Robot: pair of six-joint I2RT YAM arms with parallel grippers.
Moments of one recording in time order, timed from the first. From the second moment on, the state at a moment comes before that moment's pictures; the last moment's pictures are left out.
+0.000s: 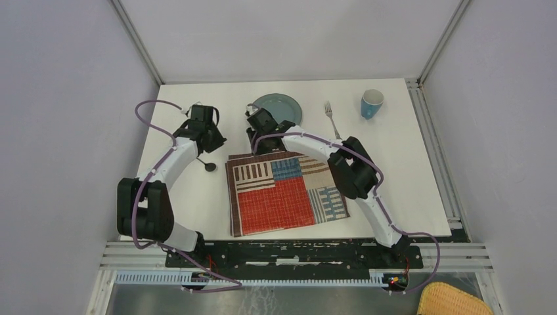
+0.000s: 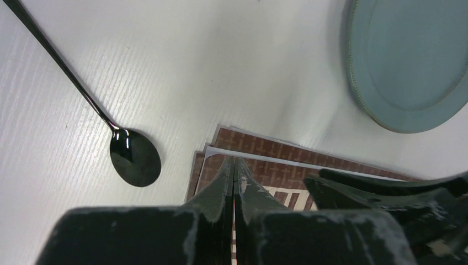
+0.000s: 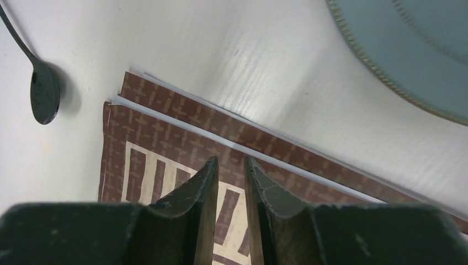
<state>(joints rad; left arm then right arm) -0.15 1.48 1.05 -0.44 -0.15 -0.63 0.84 2.33 1.90 -0.45 0.01 0.43</state>
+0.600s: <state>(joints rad) -0.17 1.55 1.04 -0.47 -0.12 -0.63 0.83 2.26 1.90 -0.48 0.04 0.42</state>
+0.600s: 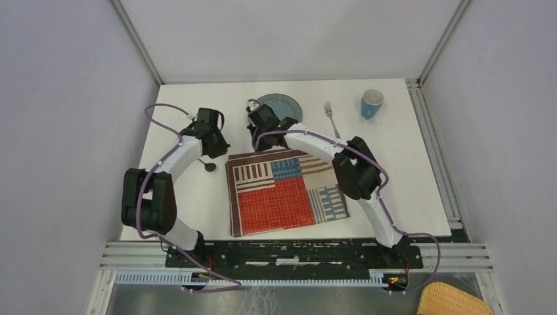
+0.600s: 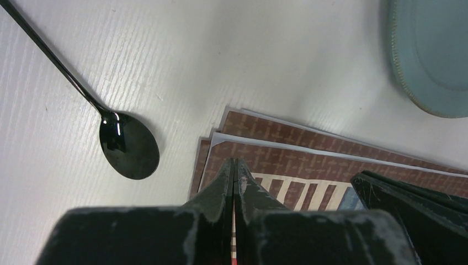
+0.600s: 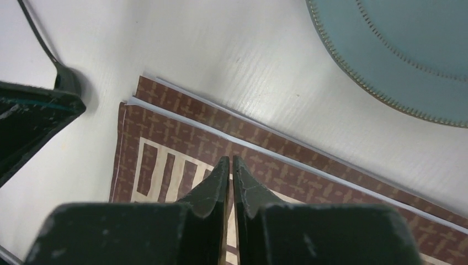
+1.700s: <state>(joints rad) -0.19 1.54 0.91 -0.59 -0.21 -0.75 0.76 2.42 2.03 -0.47 -0.02 0.39</state>
